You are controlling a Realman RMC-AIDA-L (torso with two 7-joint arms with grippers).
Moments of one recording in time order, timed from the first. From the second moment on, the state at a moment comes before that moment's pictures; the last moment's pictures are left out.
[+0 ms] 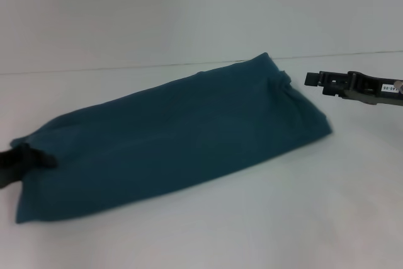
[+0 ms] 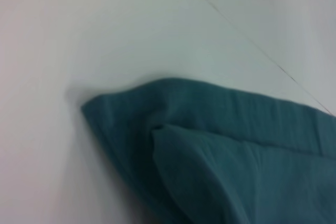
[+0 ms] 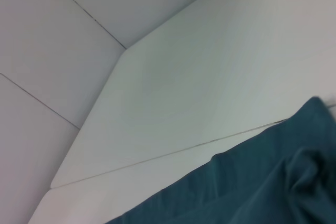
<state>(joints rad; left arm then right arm) -0.55 -1.96 0.69 0.67 2.26 1.23 -2.58 0.60 1.94 -0.67 -0.61 -1.95 -1.24 2.18</state>
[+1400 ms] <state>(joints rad) -0.77 -1.92 0.78 0.88 2.64 1.14 -2.56 0.60 1.95 -0.67 -0.61 -1.95 -1.23 2.18</state>
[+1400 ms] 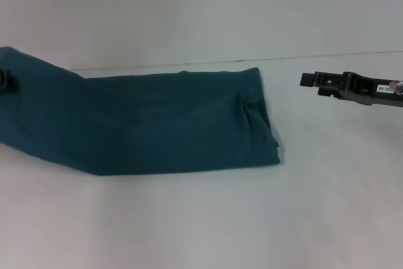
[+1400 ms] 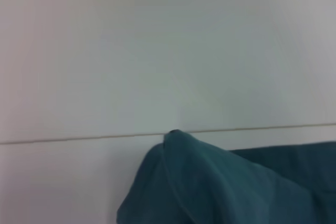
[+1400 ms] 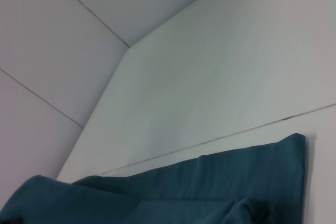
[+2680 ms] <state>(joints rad) -0.80 -1.97 0.86 1.02 2.77 1.22 -2.63 0.60 1.95 -0.67 -0.61 -1.95 -1.23 2.18</state>
